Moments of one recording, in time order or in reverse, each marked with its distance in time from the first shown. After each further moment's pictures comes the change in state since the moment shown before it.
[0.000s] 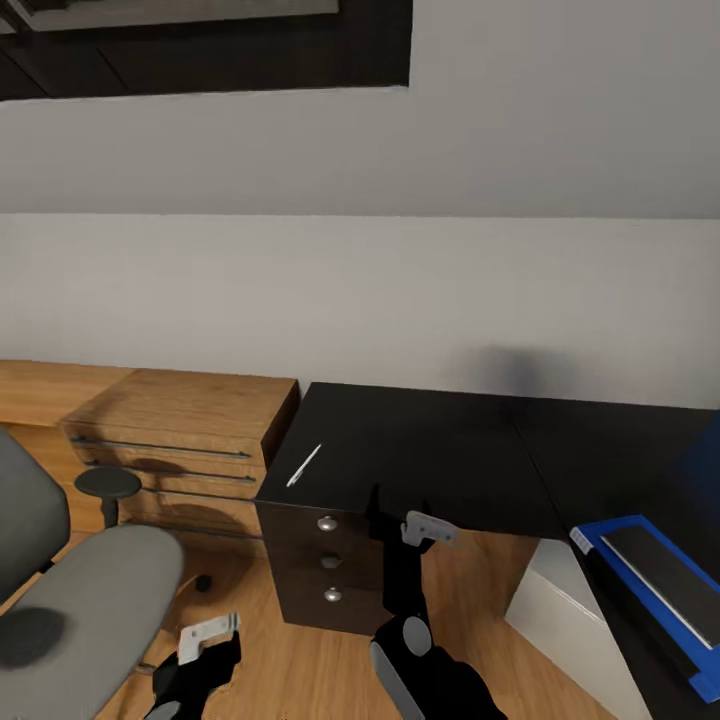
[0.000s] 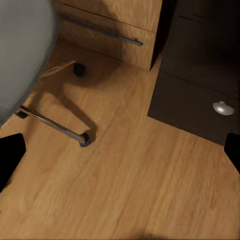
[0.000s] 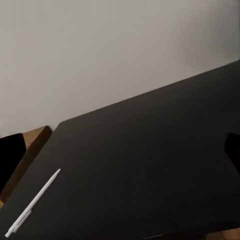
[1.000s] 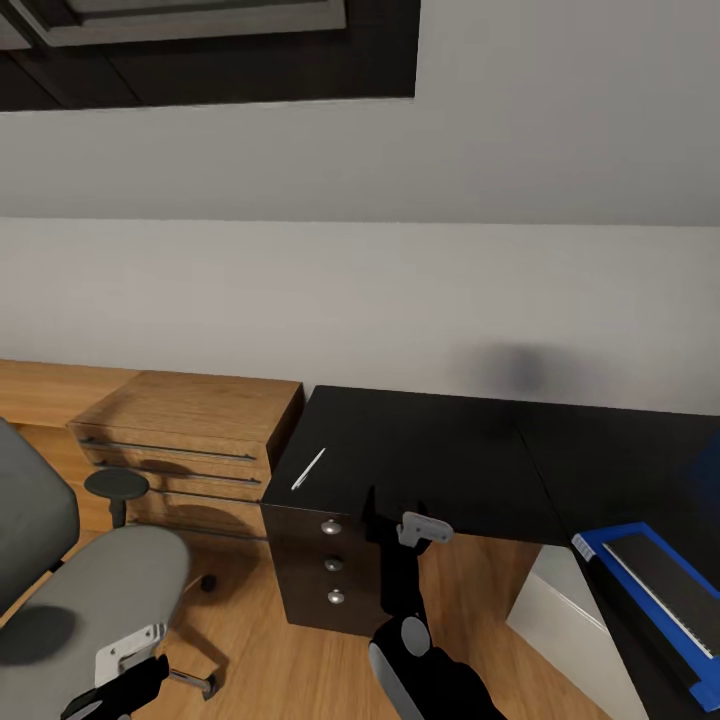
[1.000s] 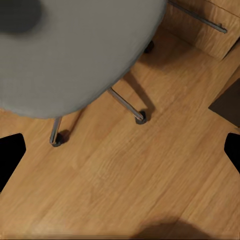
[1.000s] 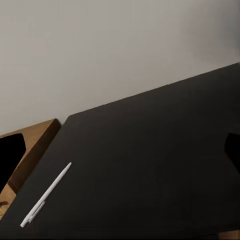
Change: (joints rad) left arm 0.030 0.009 0.309 -0.111 -0.004 0.223 -0.009; right arm -0.001 0.000 0.010 0.005 -0.004 0.030 0.012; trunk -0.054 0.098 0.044
